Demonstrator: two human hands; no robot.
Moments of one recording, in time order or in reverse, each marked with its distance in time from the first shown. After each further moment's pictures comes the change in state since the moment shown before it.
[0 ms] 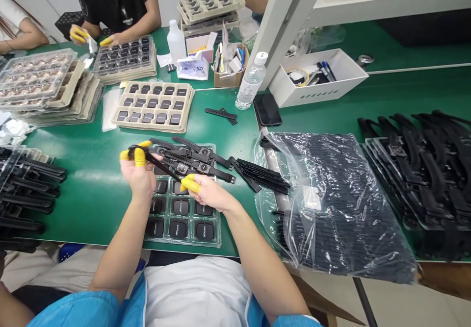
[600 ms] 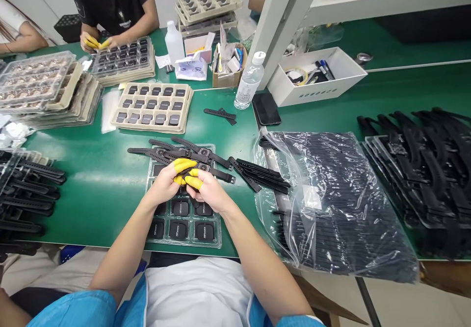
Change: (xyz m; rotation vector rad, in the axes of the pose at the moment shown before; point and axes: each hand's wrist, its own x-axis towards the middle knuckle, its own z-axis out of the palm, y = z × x) left_hand -0.016 -0.018 -0.007 0.579 -1.037 0.278; right_hand 0.003 -0.003 0.010 0.236 0.123 -0.105
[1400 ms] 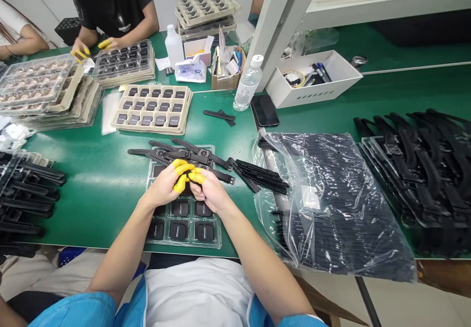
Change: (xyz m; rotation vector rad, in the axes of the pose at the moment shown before) left_hand 0.000 0.008 -0.007 0.230 -0.087 0.092; right_hand 0.005 0.005 0.000 0.211 0.084 0.009
